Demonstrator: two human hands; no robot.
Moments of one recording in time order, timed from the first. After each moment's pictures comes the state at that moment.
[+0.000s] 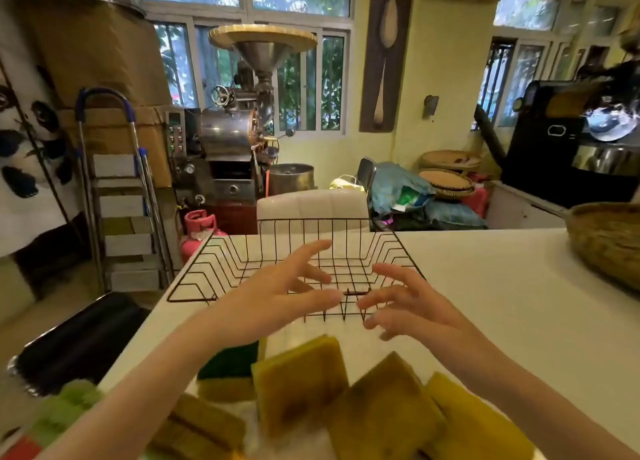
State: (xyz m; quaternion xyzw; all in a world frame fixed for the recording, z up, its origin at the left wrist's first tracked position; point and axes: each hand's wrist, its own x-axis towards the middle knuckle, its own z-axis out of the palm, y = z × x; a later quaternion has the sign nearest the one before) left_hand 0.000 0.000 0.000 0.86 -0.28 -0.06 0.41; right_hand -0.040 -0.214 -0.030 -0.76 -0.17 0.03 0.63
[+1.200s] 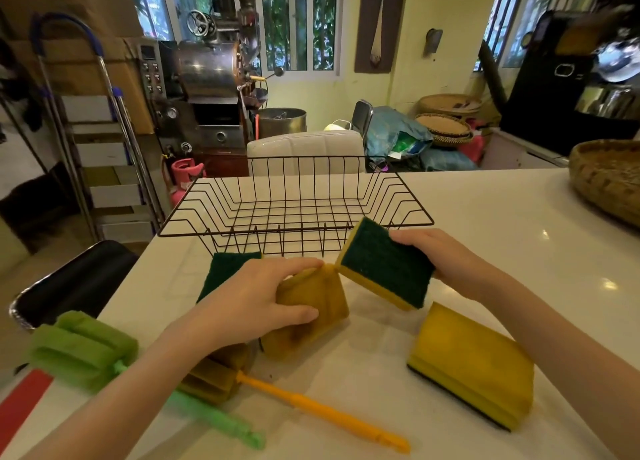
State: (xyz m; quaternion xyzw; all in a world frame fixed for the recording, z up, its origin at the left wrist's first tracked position) left_hand -0.017 0.015 -0.070 0.92 -0.26 -0.07 0.28; right_hand 0.022 -0.244 -0.082 -0.83 -0.01 0.09 0.55
